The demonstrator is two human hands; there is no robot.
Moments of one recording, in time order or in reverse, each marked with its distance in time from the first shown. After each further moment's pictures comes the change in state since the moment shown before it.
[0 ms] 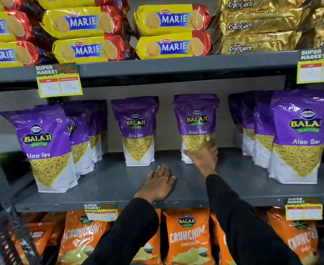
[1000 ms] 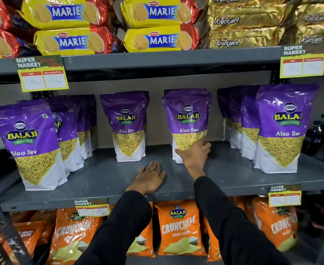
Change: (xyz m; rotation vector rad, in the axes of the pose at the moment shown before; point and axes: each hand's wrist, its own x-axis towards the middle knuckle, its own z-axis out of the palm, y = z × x) left_hand 0.009 -0.004 0.003 0.113 -0.038 0.022; right_hand -0.032 -0.001 -0.014 0.057 0.105 0.008
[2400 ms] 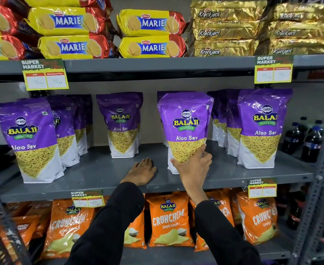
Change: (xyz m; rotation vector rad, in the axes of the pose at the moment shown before) left_hand -0.004 0.006 -0.002 -0.007 0.015 -0.025; right_hand -0.075 0.021 -0.072 -0.036 0.107 -0.088
